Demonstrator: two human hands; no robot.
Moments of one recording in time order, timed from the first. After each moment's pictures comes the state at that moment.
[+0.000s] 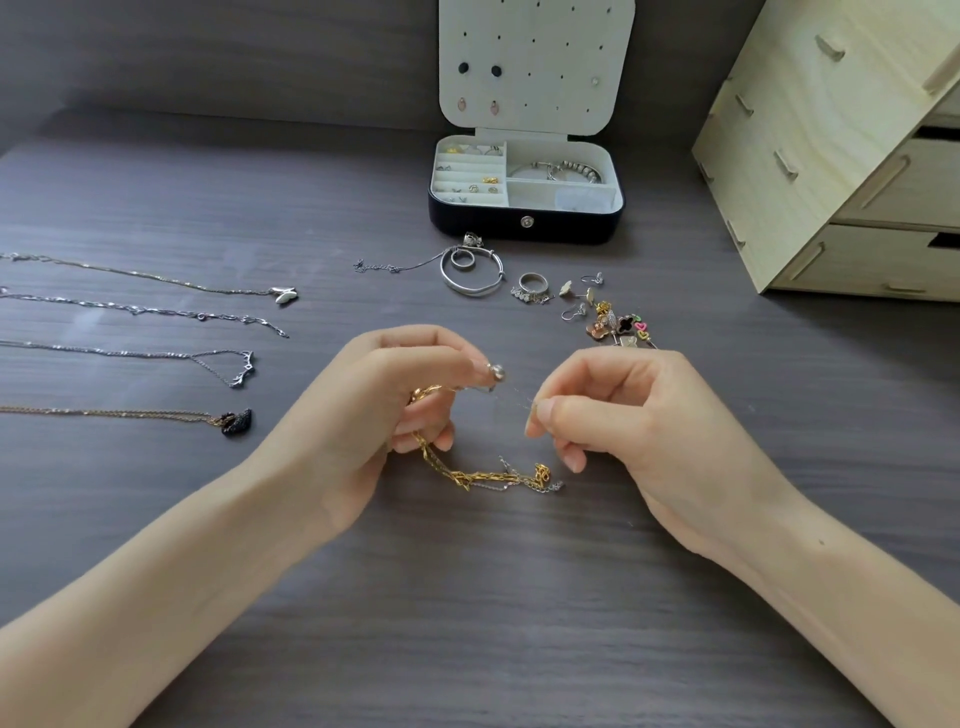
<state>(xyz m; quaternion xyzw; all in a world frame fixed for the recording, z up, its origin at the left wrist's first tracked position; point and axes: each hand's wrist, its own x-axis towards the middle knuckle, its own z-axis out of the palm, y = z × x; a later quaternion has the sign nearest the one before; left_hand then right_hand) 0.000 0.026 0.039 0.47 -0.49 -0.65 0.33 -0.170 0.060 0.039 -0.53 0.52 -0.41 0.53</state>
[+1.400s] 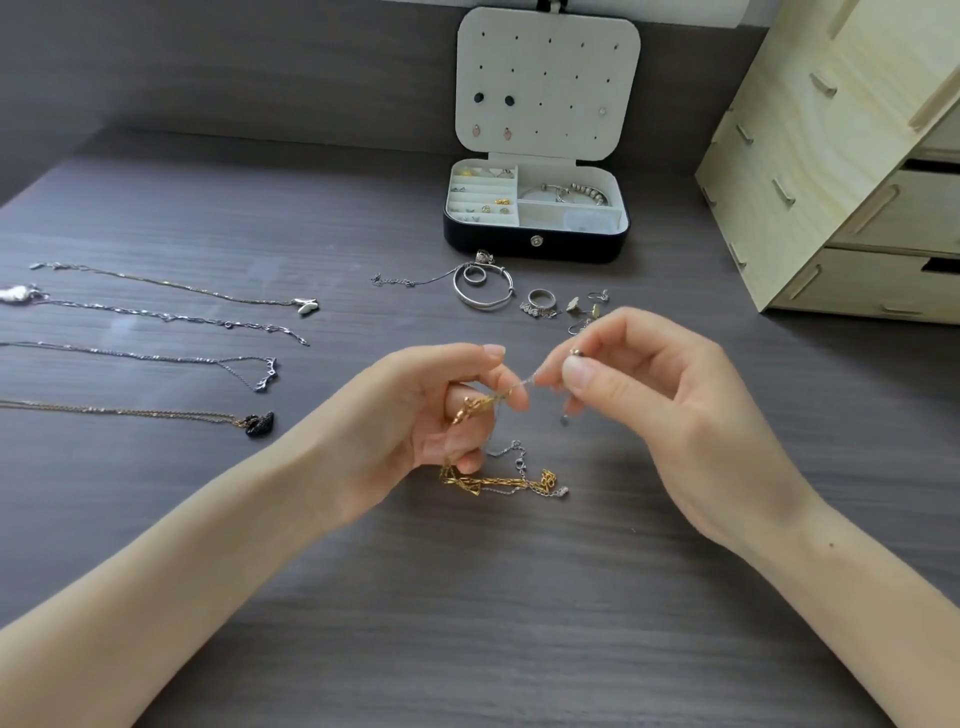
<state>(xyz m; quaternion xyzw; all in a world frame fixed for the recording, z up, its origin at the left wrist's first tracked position) 0.000 0.025 0.044 0.39 -0.47 -0.75 0.26 -0.177 0.058 0.045 -0.59 0.46 -0.47 0.46</state>
